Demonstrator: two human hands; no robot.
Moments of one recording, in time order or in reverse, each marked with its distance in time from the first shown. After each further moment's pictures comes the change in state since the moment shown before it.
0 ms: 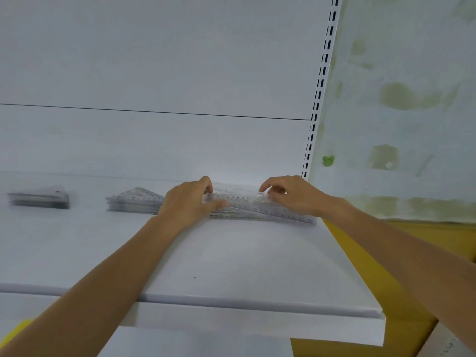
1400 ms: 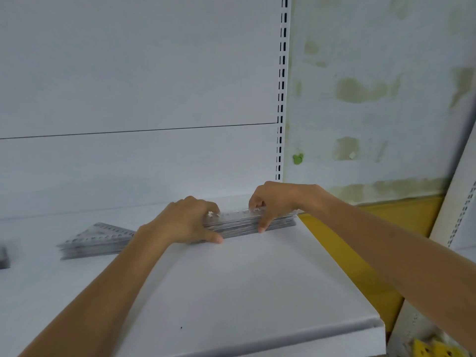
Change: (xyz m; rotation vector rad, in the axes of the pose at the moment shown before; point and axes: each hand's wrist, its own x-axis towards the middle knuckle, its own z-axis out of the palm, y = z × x) left_hand 0.041 0.028 -0.003 0.155 -0.410 0.281; right_hand 0.018 -0.005 -0.022 -0.311 -0.318 0.174
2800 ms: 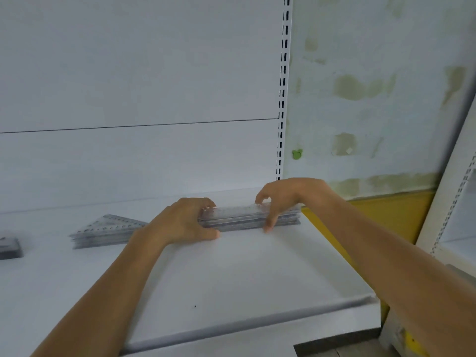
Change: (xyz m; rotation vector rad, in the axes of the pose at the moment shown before) left_hand -0.027 -0.013 0.007 -0.270 0.047 -0.018; right_hand -0.022 -0.017 -0.002 0.001 -0.100 0.224
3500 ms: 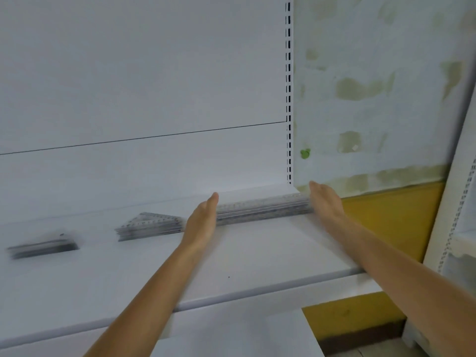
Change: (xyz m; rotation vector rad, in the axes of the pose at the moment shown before) left_hand -0.043 0.023 0.015 -0.771 0.308 -0.424; right_hand -0.033 0.001 0.064 1.058 0.808 0.390
